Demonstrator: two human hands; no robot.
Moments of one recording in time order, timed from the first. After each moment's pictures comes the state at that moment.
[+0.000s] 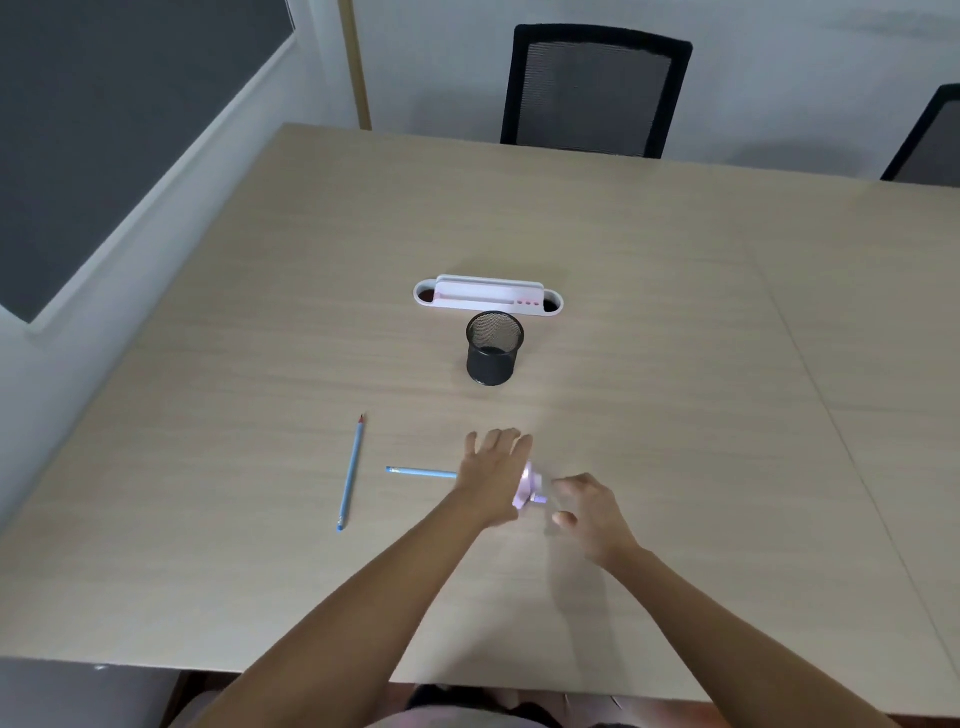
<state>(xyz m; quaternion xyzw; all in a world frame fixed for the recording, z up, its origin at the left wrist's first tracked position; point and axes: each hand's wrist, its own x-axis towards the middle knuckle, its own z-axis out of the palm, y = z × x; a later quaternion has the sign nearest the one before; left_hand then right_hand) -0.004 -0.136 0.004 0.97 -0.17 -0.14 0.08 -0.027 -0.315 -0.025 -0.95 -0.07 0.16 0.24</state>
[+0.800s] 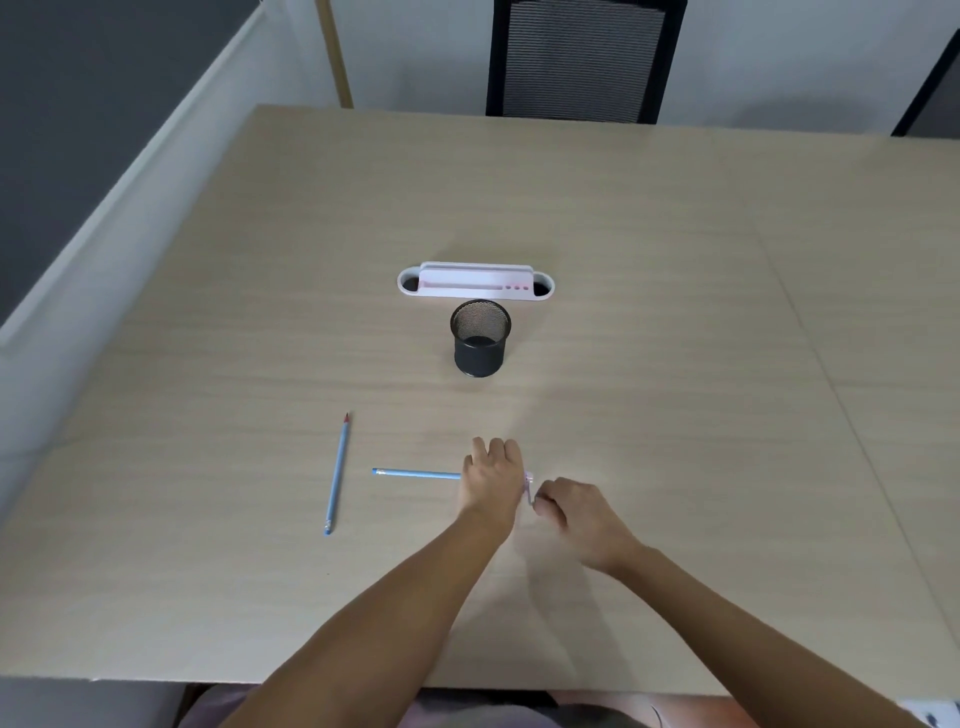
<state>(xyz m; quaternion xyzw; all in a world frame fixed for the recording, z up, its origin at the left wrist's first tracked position) -0.002 -0.174 -0.029 0.99 -0.04 -0.12 0.03 -0.034 -0.310 0.008 -0.92 -0.15 0.18 0.30</state>
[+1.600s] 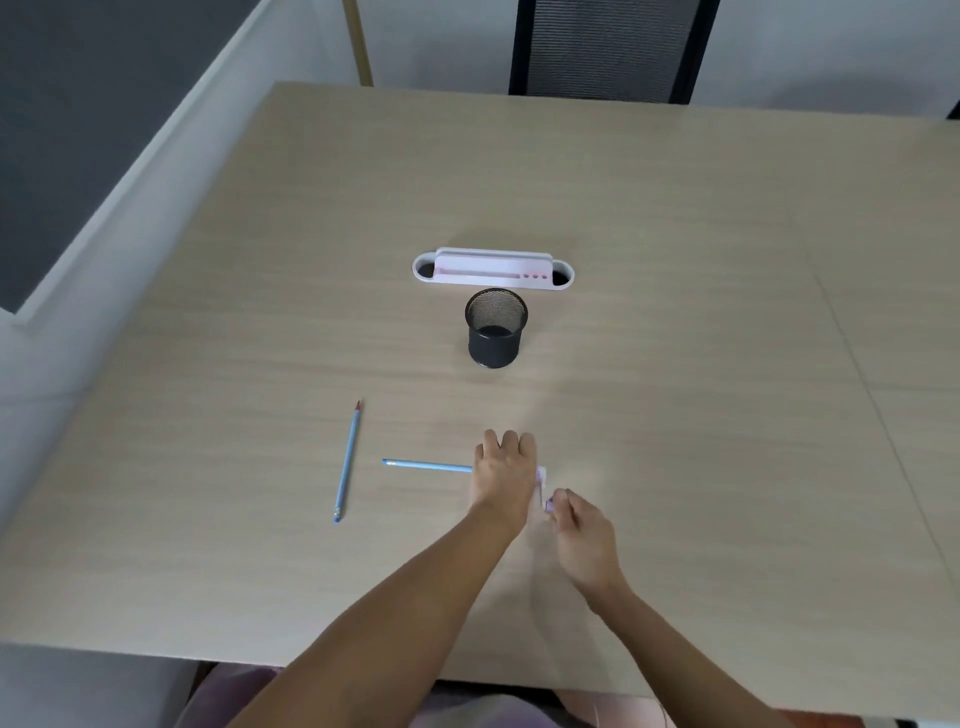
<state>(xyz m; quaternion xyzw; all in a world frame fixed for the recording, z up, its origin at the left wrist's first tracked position) -0.007 -0.173 -0.018 0.99 -0.06 -0.11 -0.01 -0.061 -0.283 -0.020 -0.85 0.14 0.15 0.48</state>
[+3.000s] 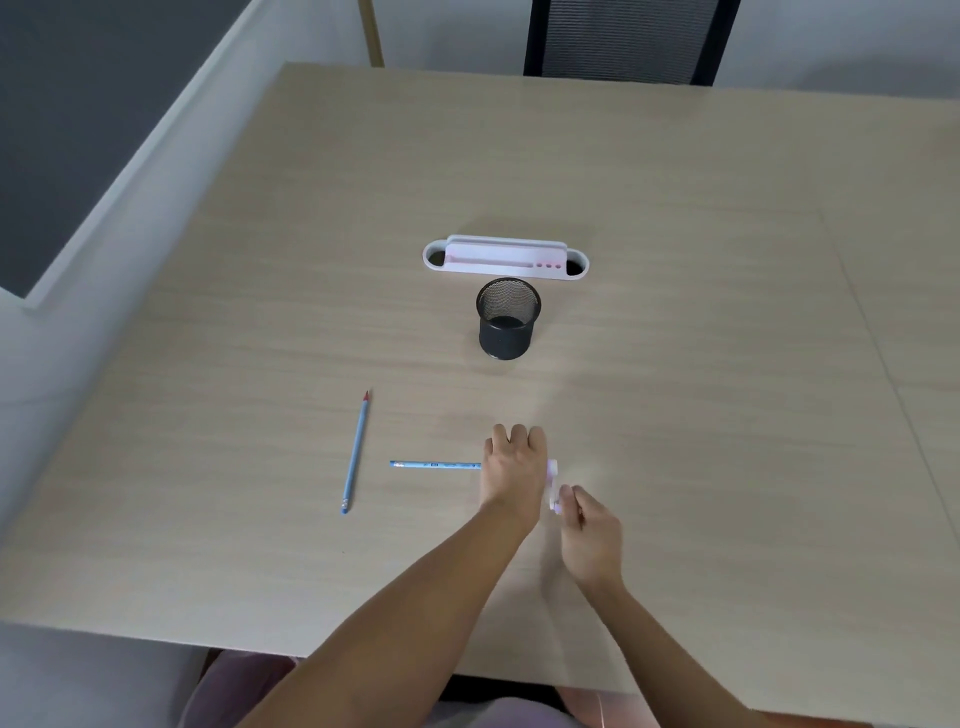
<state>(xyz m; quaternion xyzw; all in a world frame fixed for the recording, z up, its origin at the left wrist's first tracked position) -0.004 -0.177 -0.020 1.00 -0.03 -0.08 -0.01 -0.059 -0.278 -0.048 -0.87 0.16 0.09 0.45</state>
